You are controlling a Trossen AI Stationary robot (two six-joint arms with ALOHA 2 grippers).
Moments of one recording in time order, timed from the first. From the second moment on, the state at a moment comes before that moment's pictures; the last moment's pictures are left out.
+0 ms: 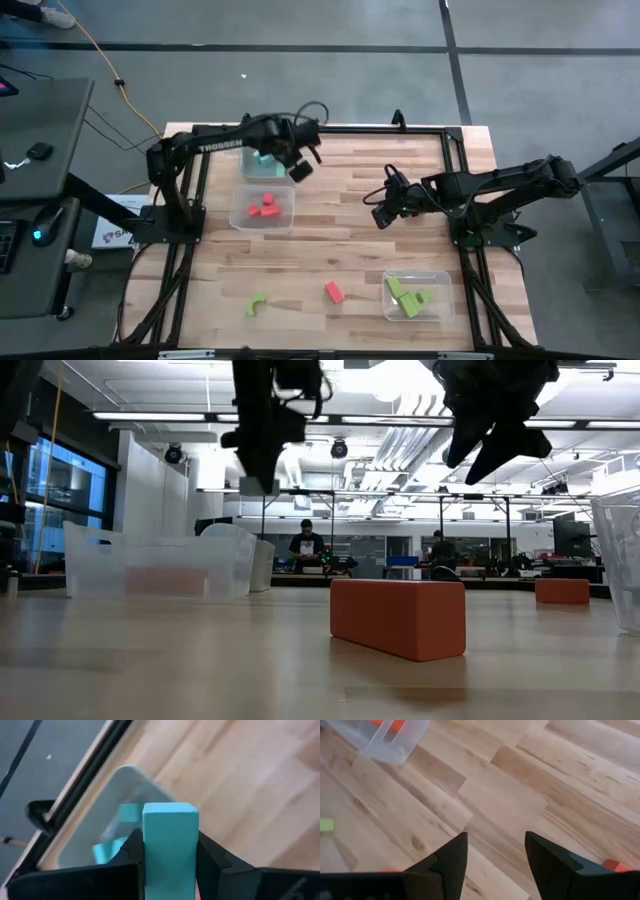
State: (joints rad) left arm 0.43 1.81 1.67 -1.21 -0.35 -0.30; right arm 0.10 1.22 0.97 -0.78 0.25 1.03
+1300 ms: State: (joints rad) left arm 0.69 1.81 1.36 -1.00 -0.08 -0.07; right arm 0.10 1.22 0.97 -0.78 0.42 1.26
